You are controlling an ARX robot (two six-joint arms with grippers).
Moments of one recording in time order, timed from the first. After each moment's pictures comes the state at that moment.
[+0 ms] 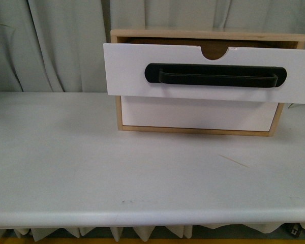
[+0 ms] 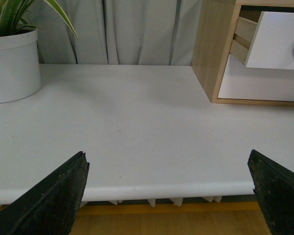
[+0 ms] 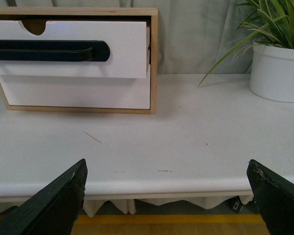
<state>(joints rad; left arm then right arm) 0.00 0.00 0.01 0.00 0.00 -0.01 0.00 0.00 0.01 0.00 0.00 -0.01</state>
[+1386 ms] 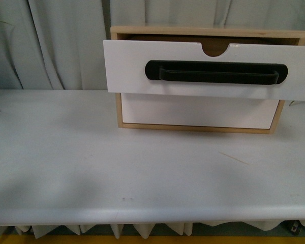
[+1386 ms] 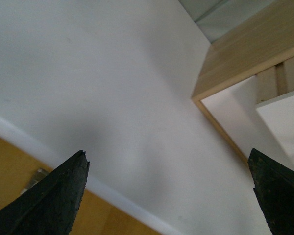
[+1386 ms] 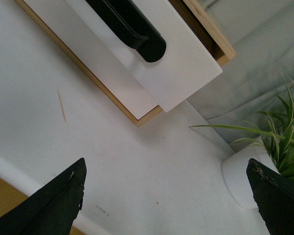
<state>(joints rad) -0.38 0.98 0.42 0.17 -0.42 -0.95 0.04 0.88 0.35 0.39 -0.12 -0.83</state>
